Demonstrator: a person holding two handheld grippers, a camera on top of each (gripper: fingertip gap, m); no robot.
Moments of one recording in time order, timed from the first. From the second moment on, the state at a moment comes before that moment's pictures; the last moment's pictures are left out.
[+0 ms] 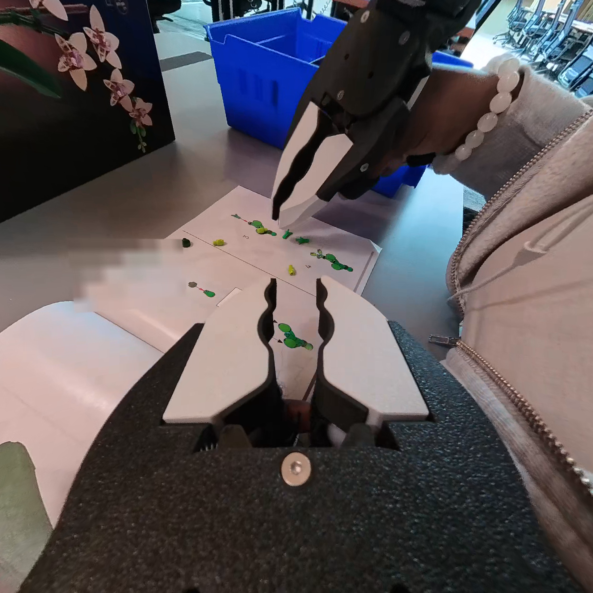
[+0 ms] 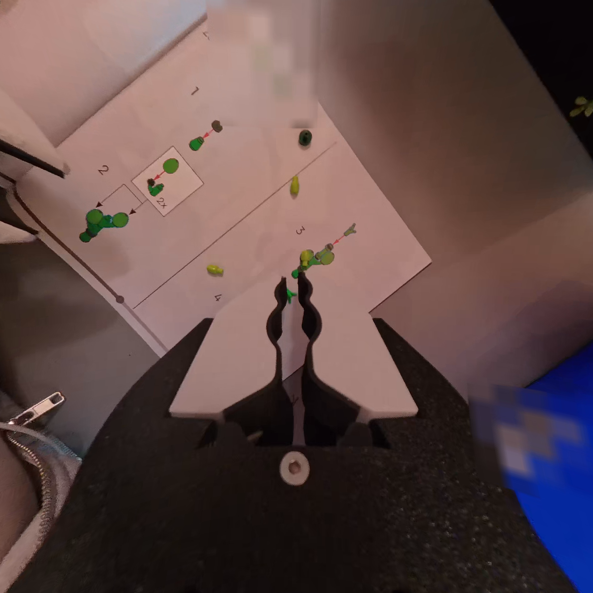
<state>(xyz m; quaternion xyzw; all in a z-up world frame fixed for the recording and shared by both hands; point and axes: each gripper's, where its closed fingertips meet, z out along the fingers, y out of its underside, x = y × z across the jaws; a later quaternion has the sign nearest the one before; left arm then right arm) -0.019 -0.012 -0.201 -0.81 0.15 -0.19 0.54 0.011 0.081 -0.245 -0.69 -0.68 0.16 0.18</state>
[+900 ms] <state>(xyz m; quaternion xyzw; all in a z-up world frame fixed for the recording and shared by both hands) -0.015 -0.009 -0.200 -0.82 0.15 -0.18 0.53 0.029 0.076 -0.168 -0.65 -0.68 0.20 0.27</state>
